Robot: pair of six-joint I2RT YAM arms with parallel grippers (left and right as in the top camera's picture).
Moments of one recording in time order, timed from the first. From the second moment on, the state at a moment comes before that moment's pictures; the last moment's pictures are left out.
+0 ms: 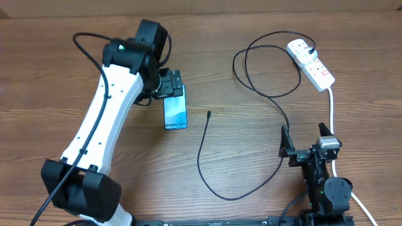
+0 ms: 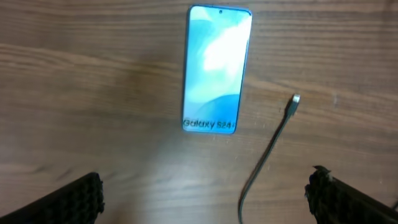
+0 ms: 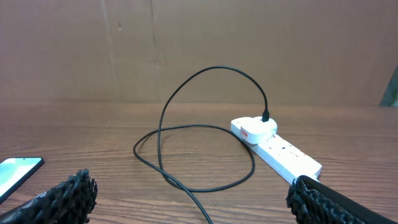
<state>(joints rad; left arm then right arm) -0.29 1.78 1.73 -1.33 -0.01 -0.47 0.07 0.01 0.02 -0.03 -0.02 0.02</state>
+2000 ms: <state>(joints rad) -0.34 2.03 1.57 -0.91 -0.09 -0.50 0.07 0.01 0.02 -0.03 -0.02 0.02</state>
